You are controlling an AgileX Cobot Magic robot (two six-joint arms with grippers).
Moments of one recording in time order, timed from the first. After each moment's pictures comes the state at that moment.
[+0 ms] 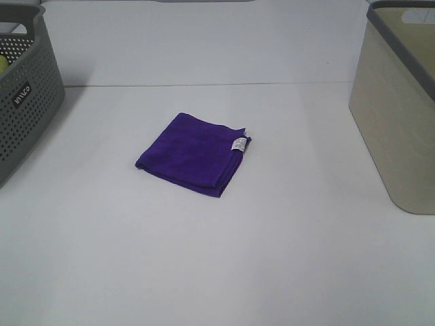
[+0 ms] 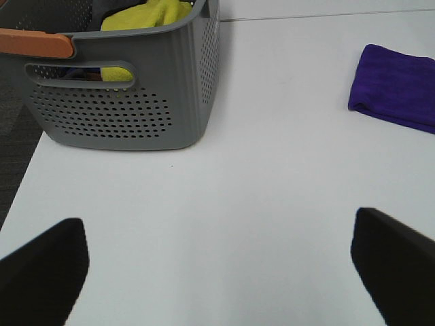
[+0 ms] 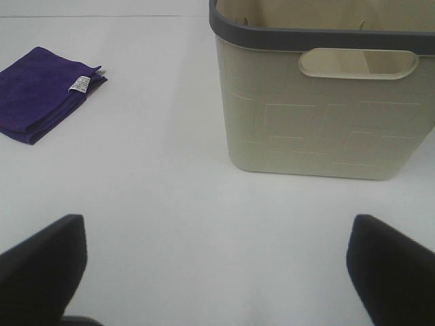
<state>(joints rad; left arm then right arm) 0.02 -0.01 -0.50 -0.02 1.04 0.01 0.06 0.00 -0.50 -0.05 1.05 0.04</state>
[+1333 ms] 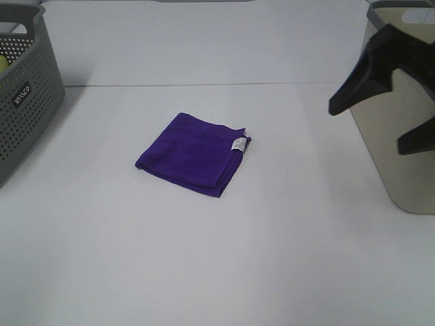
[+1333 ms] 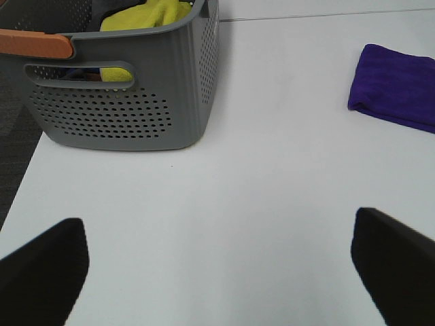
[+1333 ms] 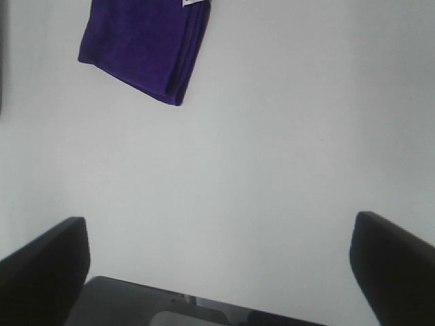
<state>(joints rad) 0.02 -0.01 -0.50 -0.02 1.04 0.01 0.08 1.32 -0.94 0.51 0.90 -0.01</state>
